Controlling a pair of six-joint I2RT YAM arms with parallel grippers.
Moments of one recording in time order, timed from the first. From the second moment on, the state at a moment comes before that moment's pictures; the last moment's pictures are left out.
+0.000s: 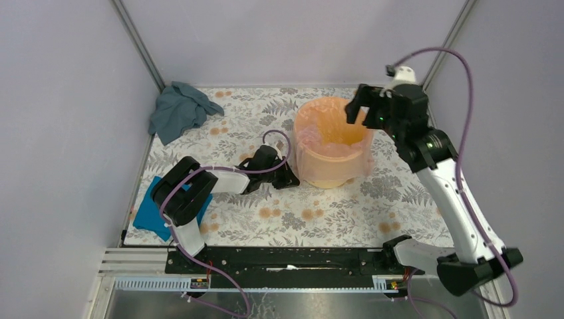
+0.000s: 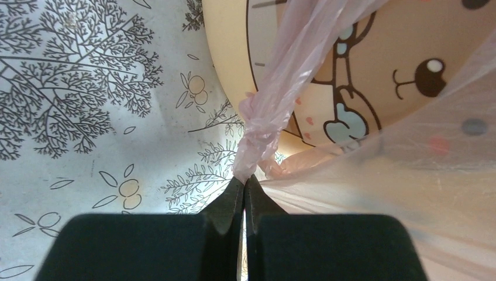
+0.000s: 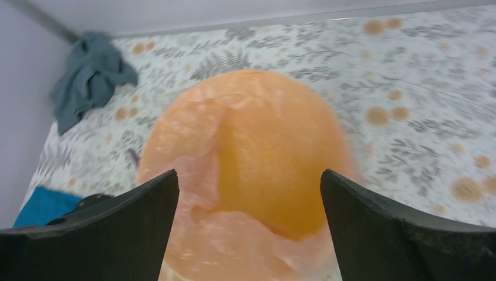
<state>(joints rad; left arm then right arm) -0.68 1.77 0.77 0.32 0.34 -0.95 0.33 1.14 1.38 -0.63 0.13 0.36</state>
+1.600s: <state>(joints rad) -0.73 1.54 0.77 0.10 0.17 -0.78 0.50 1.80 1.47 -0.64 0.44 0.32</state>
